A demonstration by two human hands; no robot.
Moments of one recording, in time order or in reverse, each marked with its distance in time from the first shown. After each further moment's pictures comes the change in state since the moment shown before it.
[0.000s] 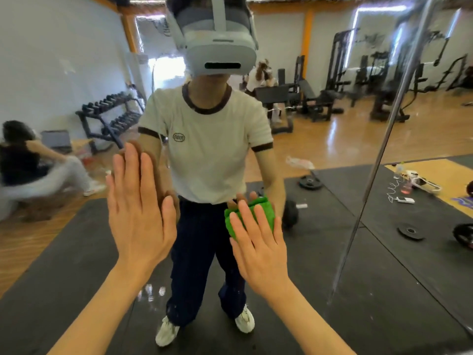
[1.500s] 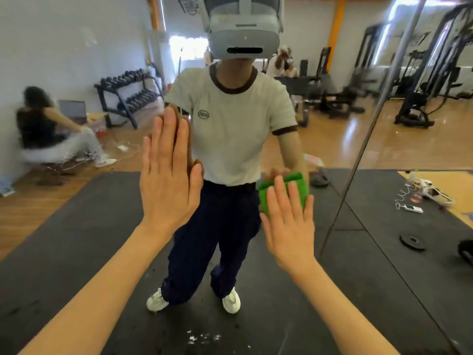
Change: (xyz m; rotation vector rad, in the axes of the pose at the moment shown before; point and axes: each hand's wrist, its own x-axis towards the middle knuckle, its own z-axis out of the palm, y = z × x) left_hand 0.007 0.067 0.024 -0.010 -0.002 0.004; right_hand -0.022 0.091 -0.020 0.030 -0.015 -0.034
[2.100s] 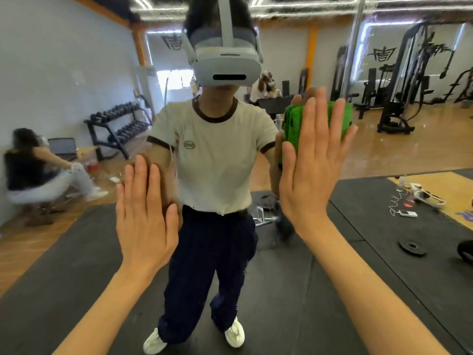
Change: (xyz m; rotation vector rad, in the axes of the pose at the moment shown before) left_hand 0.000 0.000 0.000 0.010 -0.034 -0.021; right_hand 0.136 0.055 -0.041 0.101 0.319 0.313
